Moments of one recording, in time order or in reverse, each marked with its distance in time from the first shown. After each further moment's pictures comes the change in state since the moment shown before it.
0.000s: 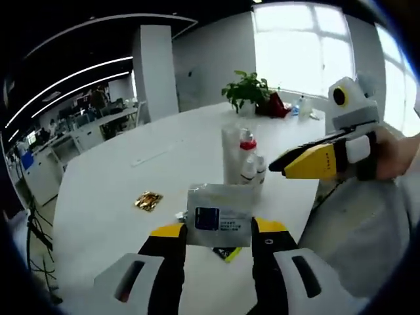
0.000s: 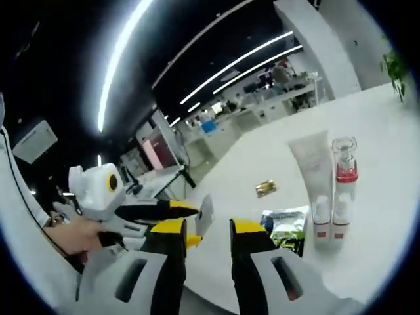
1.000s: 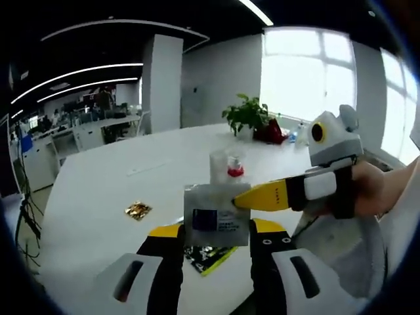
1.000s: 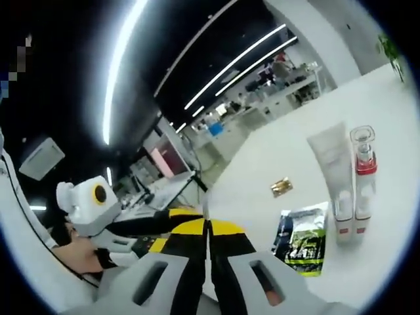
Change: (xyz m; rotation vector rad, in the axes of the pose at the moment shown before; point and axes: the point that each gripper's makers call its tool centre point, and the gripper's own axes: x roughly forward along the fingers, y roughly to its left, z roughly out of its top) left arm -0.016 -0.020 0.028 -0.114 -0.119 -0.027; right arm 0.011 0.018 0.009 0.067 -0.010 0.054
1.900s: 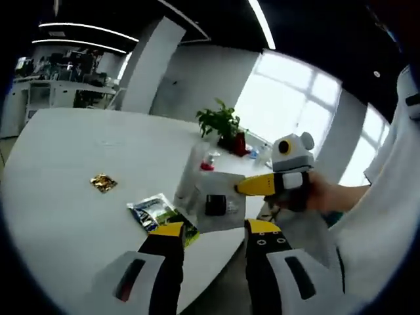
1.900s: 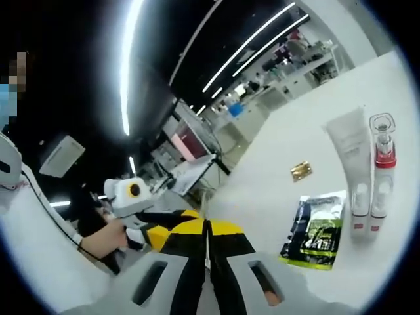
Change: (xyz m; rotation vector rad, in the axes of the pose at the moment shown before) left arm -0.033 0.005 -0.022 -0.289 0.001 -0.318; right arm -0.001 0.020 -0.012 0.057 0.144 0.196
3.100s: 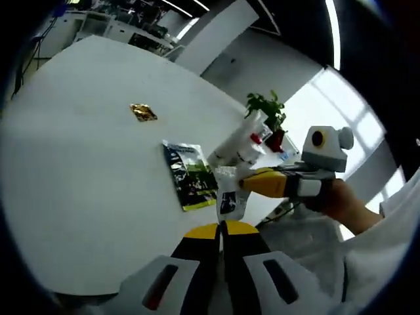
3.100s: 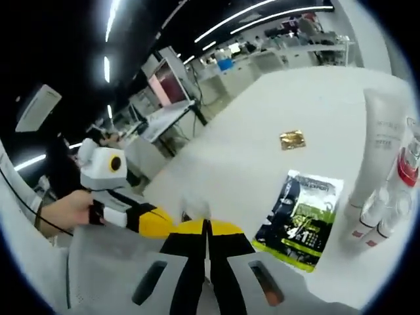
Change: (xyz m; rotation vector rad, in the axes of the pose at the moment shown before) left arm 0.000 0.049 -0.077 -0.395 0.159 0.219; right arm 0.050 -0.058 -0.059 -0.165 0.370 -0.203
